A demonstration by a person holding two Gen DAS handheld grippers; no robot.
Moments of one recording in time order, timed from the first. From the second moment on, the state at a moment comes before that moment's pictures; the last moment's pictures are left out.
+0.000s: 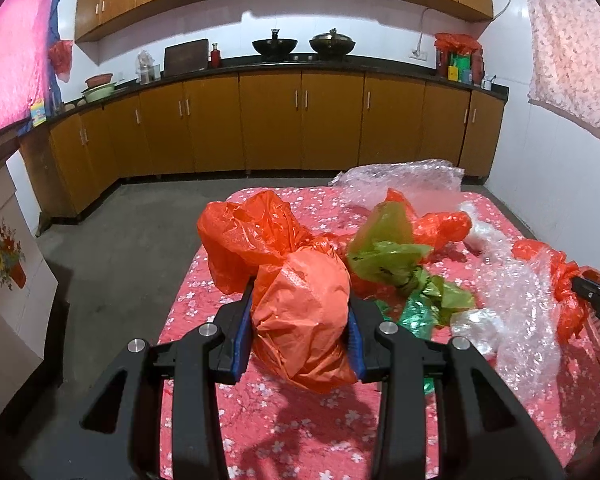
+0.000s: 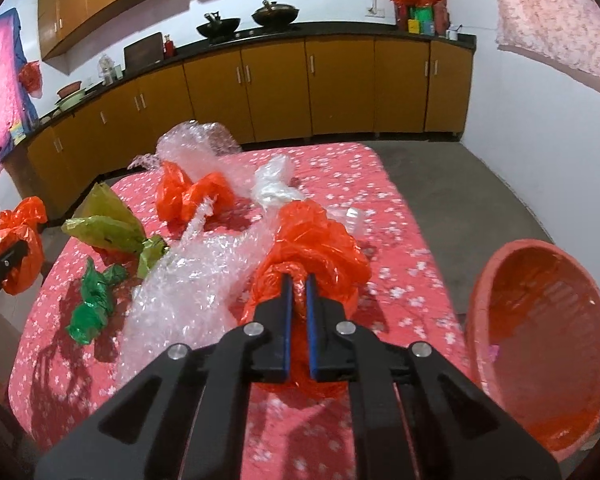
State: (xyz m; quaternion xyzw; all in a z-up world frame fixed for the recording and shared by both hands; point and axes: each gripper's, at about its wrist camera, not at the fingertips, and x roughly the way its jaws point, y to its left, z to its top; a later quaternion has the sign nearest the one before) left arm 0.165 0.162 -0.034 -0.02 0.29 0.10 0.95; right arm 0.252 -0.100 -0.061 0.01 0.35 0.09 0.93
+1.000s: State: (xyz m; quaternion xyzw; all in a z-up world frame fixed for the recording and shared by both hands) left arm 0.160 0.083 -0.009 -0.01 0.27 0.04 0.96; right arm 0.176 -0.156 -0.026 0.04 0.30 0.08 0.95
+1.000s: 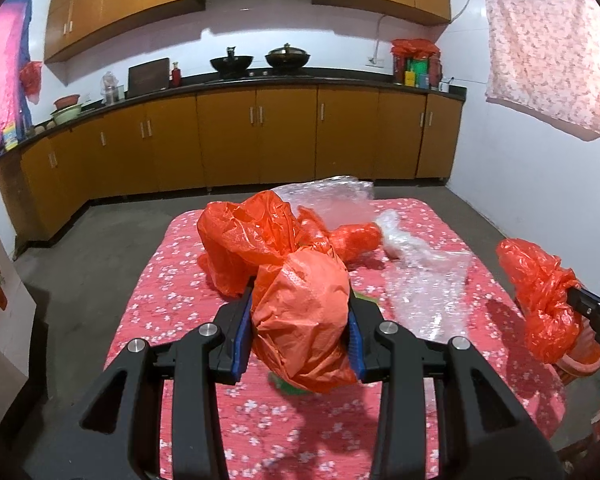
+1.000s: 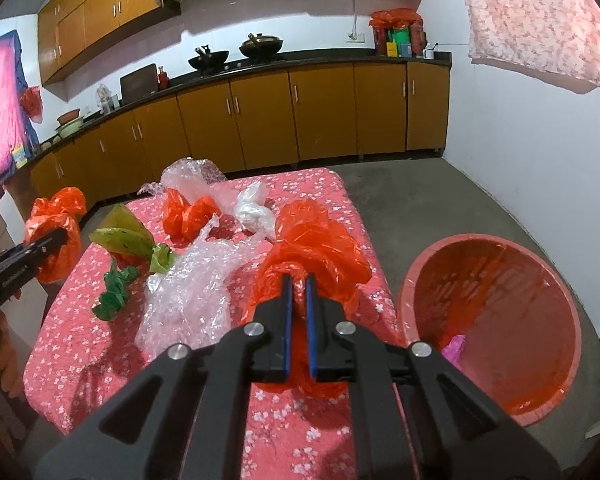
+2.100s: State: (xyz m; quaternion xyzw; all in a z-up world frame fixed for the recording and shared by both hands) left arm 0.165 -0.087 -0.010 0.04 0.26 -0.15 0.95; right arm 0.143 -0.303 -0.021 0.08 0.27 -0.07 0.96
